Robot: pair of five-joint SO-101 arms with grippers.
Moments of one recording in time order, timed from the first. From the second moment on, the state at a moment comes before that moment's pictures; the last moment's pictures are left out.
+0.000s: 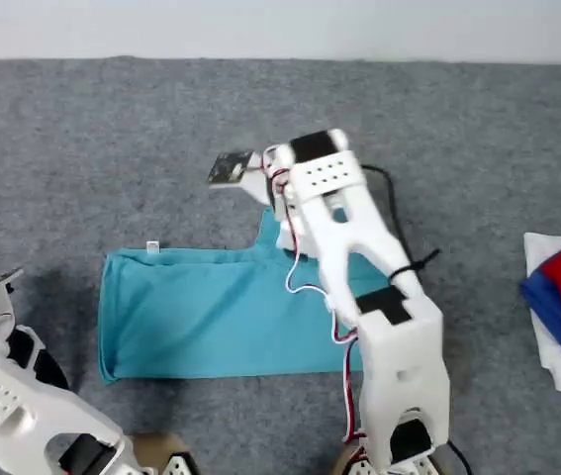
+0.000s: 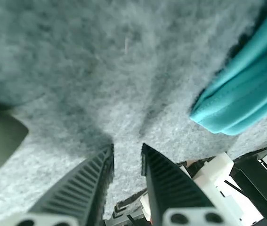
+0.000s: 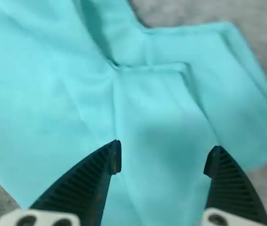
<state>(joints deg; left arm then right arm) -56.4 26.0 14.5 98.8 -38.1 -23.6 35.2 -29.2 94.9 50.1</state>
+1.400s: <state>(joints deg) -56.4 26.0 14.5 98.8 -38.1 -22.0 63.4 -79.2 100.6 49.4</state>
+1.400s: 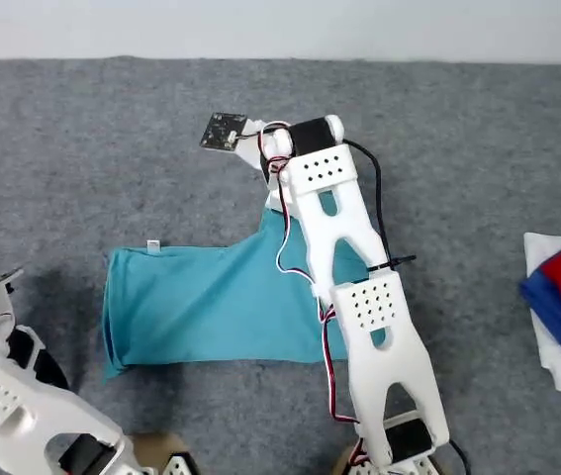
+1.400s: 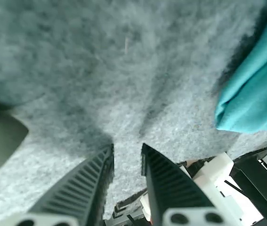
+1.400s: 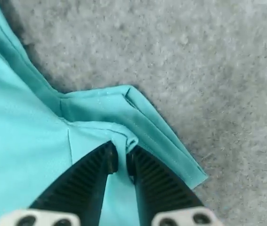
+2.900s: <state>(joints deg) -15.1 10.7 10.2 97.9 -9.7 -7.8 60.1 -68.2 94.8 37.5</state>
